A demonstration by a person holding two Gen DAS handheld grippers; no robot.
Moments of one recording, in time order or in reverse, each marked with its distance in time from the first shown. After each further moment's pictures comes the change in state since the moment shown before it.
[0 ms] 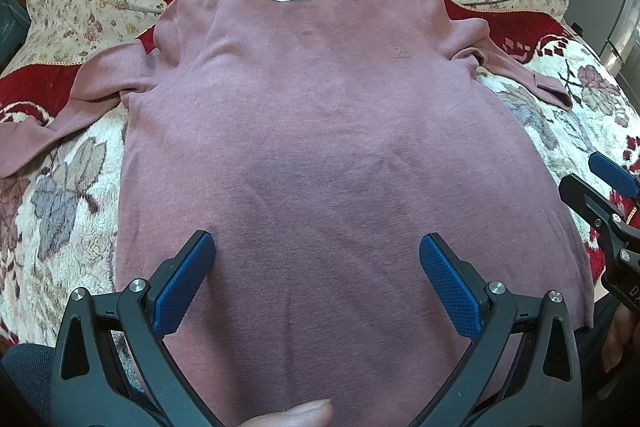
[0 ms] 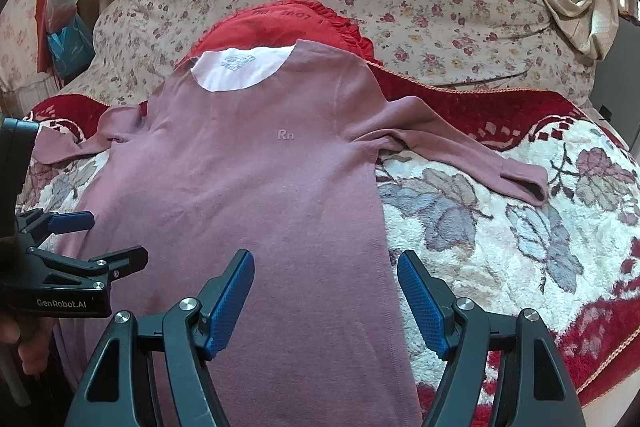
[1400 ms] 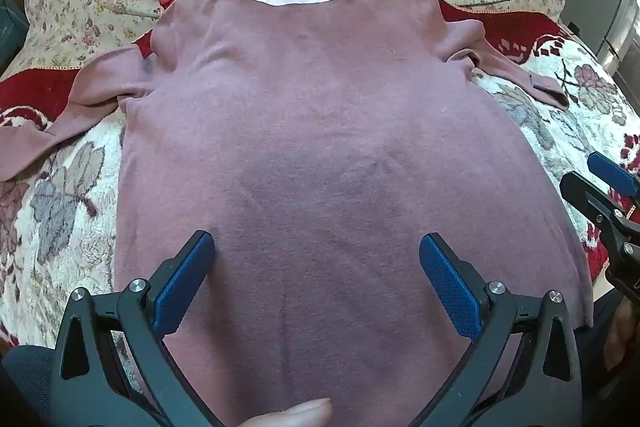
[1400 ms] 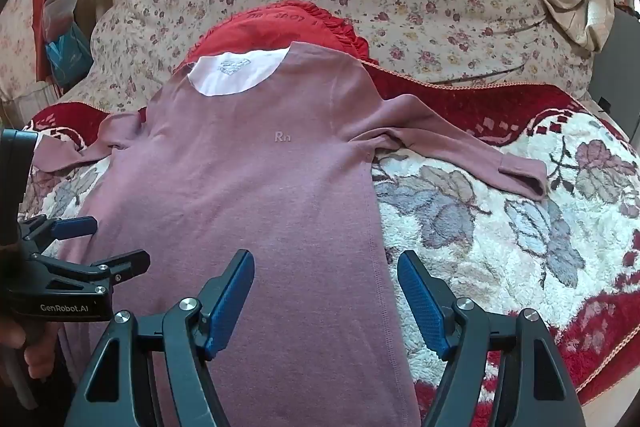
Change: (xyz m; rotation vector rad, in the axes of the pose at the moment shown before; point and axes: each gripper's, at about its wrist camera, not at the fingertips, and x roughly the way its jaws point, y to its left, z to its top) left arm 0.000 -0.003 0.001 0.004 -0.005 -0.003; right arm -0.004 -0.004 -0.001 0.017 0.012 0.002
